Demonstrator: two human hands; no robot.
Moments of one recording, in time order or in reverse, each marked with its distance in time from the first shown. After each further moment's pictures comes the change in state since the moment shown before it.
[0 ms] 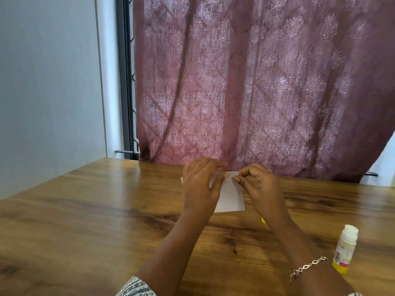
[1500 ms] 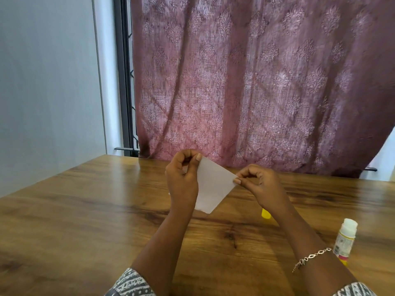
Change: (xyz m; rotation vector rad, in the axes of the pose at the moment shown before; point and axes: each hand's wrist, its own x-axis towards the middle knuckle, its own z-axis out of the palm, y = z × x) left_hand 0.008 -0.010 -0.015 -0.473 0.239 -0.391; right_hand 0.002 0.009 -0.005 0.145 -0.178 0.141
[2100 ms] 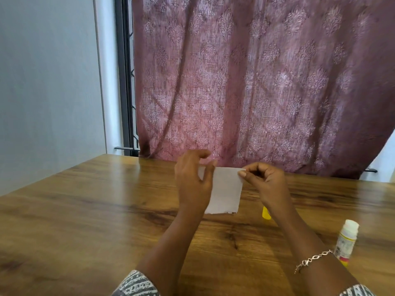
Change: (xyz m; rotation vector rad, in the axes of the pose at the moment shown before) left_hand -0.011 0.000 0.008 0.330 -0.079 0.255; right_hand -0.002 -0.004 0.003 0.215 0.174 0.039
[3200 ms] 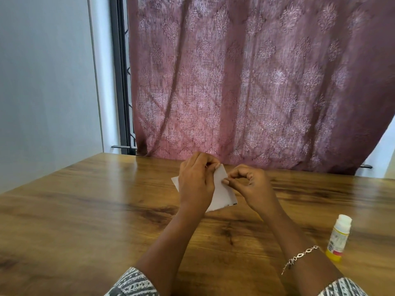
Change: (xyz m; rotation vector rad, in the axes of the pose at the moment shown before) left_hand -0.004 0.000 0.007 0.070 -0.108 0.106; right_hand -0.006 0.000 0.010 -0.135 -0.184 -0.027
